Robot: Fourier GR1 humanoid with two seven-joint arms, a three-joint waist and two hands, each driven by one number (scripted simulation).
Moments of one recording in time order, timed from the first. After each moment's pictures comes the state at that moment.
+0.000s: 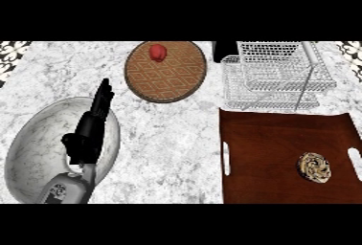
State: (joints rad) left arm -0.18 0.21 -0.25 -1.55 0.03 0.35 0.04; right arm 0.16 -1.04 -0.26 -1.88 0.46 0.65 -0.55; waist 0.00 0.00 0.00
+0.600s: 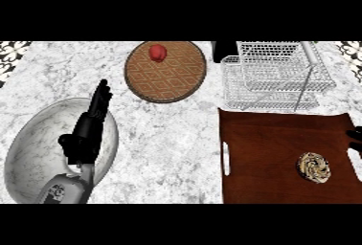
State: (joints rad) left arm -0.17 0.20 -0.21 -1.55 0.02 0.32 0.03; right arm 0.15 -1.02 -0.14 -1.77 0.64 0.41 -0.73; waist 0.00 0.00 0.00
